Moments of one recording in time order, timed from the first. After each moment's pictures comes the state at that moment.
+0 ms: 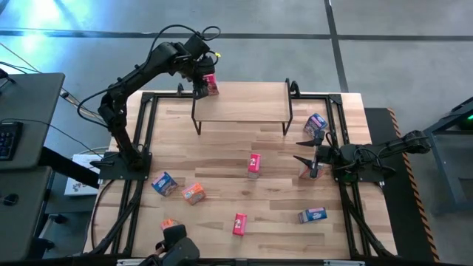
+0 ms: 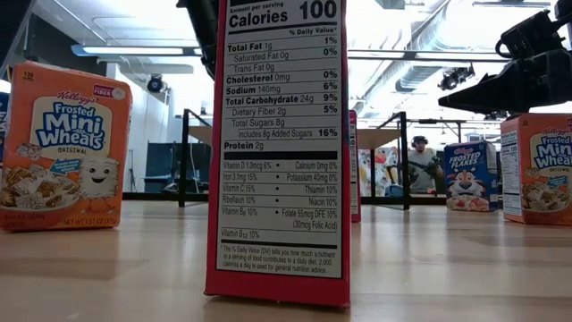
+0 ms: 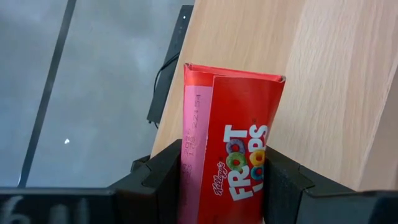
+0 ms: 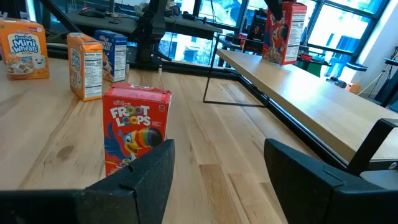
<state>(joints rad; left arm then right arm) 0.73 1.77 1.90 -1.23 -0.03 0.50 0.25 0.18 0.01 0.07 0.49 -0.16</state>
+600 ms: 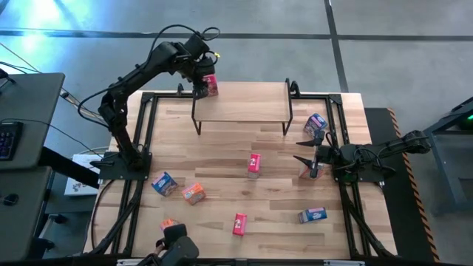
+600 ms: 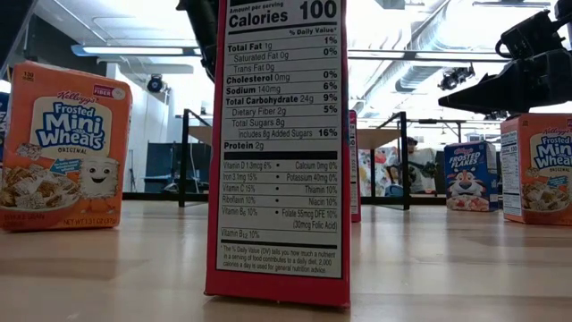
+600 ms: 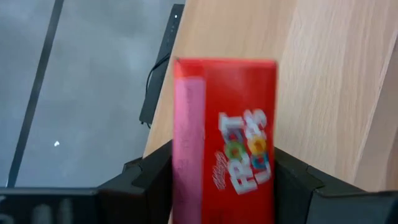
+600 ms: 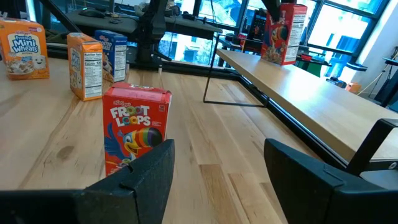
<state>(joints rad) 0.74 1.77 1.89 -1.23 0.00 0.52 0.25 0.18 0.01 0.07 0.49 -0.16</state>
